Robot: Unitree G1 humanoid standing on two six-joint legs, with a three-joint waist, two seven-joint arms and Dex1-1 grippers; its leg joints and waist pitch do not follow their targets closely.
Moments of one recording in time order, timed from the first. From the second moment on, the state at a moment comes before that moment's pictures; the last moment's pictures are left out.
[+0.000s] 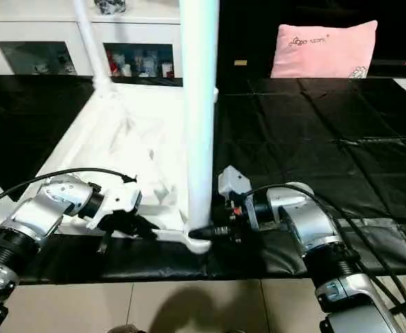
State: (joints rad) left arm -0.60 0.48 -0.41 0.57 0.02 -0.07 -1.46; right arm -0.51 -0.42 0.27 0.45 0.19 0.17 1.40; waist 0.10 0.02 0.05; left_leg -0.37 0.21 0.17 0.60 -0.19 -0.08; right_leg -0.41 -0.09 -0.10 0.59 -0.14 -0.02
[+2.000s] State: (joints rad) left arm -0.59 0.41 -0.28 0.54 0.03 0.18 -1.09; right arm -0.44 -0.29 0.12 0.44 0.13 0.16 0.92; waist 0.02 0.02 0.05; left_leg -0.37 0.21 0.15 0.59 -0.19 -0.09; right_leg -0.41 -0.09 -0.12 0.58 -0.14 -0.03
